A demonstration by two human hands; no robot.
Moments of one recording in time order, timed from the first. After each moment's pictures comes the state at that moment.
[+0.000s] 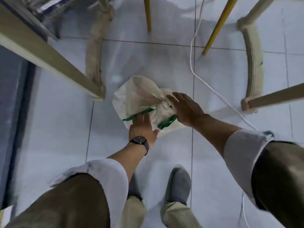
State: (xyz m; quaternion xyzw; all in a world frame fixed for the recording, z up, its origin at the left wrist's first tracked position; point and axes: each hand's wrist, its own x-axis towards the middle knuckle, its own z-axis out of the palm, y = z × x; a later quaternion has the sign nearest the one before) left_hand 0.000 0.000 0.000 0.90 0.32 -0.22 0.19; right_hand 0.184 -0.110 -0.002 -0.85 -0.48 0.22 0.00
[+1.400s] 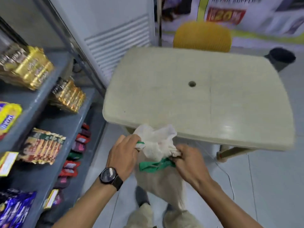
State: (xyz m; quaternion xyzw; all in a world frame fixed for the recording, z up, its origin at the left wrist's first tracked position) left_hand -0.110 0.023 0.671 0.94 0.28 0.10 0.18; right_hand 0.048 -0.160 0.653 -0.85 -0.36 0.22 0.32
